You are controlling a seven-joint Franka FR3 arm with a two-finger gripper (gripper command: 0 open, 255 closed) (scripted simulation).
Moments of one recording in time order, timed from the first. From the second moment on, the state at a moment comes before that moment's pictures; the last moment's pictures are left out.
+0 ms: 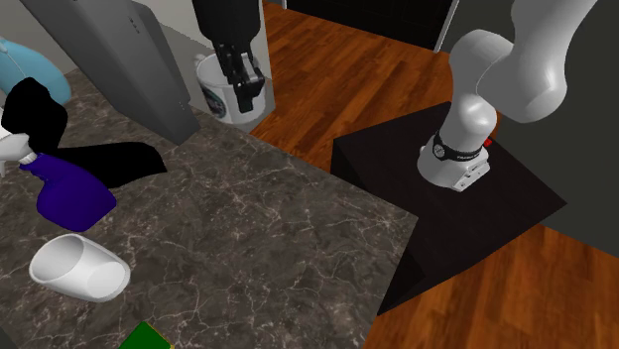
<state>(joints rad) -0.06 -0.10 -0.03 -1.88 -0.04 1.83 -0.21</state>
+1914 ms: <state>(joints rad) -0.25 0.34 -0.17 -1.44 0.05 1.80 -0.57</state>
